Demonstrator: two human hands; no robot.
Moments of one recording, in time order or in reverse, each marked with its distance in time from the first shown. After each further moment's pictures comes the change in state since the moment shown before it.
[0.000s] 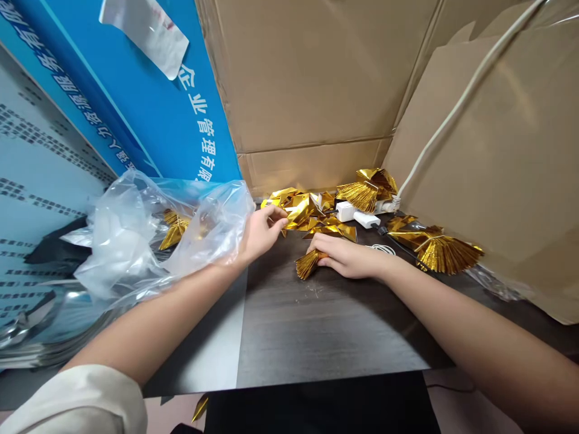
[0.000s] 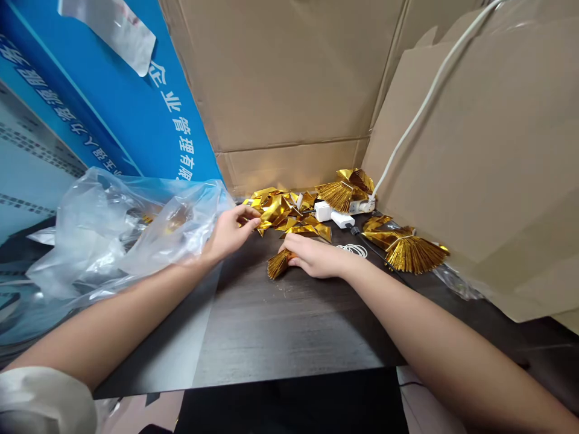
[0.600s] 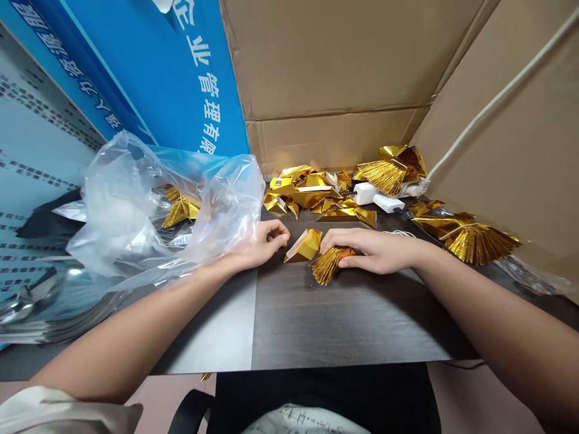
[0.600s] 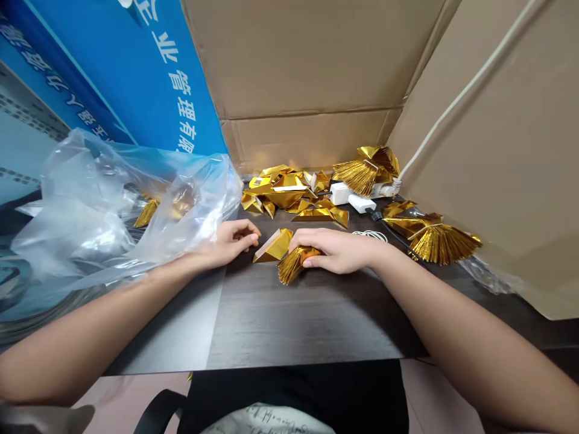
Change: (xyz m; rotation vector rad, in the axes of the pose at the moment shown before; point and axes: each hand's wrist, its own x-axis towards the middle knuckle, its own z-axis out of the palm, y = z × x) left_hand -0.049 -0.026 -0.021 -0.056 -0.399 -0.144; right_hand -0.004 -0.016 -0.010 0.112 -0.203 -0.047
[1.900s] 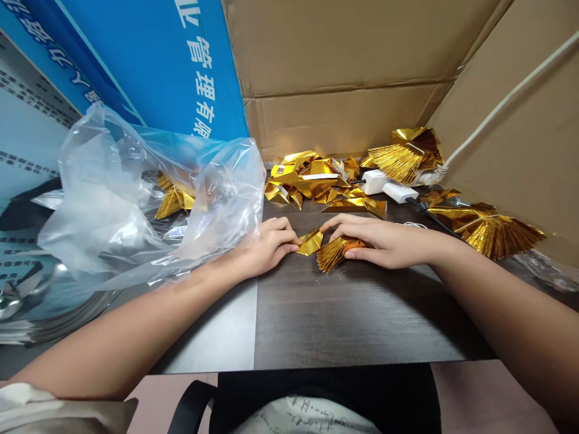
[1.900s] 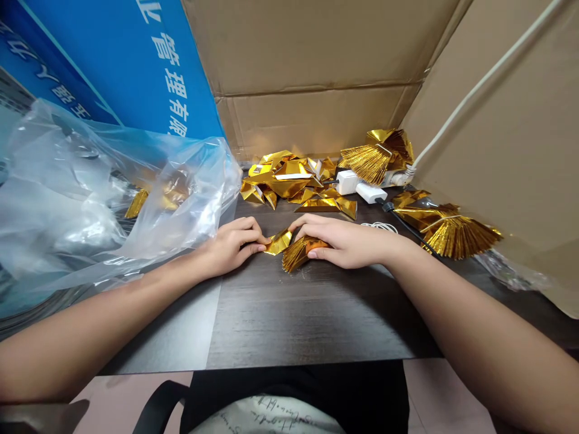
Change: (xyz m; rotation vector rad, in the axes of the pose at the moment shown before) left_hand -0.012 -0.013 0.008 0.433 -0.064 0.392; right_hand 0.000 0.003 0.002 -0.082 0.052 0.042
